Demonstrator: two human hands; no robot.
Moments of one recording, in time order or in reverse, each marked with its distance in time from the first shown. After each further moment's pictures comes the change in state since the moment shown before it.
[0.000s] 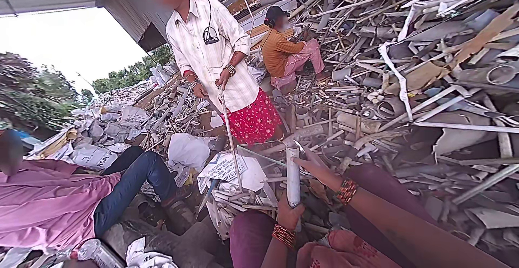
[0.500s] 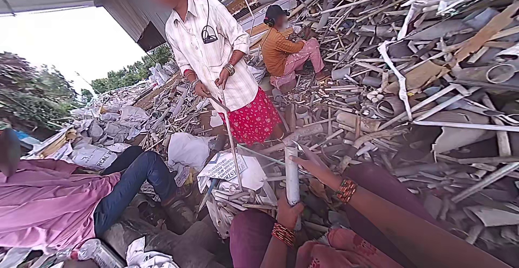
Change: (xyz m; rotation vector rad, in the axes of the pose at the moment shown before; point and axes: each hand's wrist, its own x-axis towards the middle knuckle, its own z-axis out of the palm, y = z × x) left_hand 0.001 -0.002 -0.002 0.013 0.005 -0.009; right_hand 0.000 0.000 0.000 -0.044 -0.016 0.060
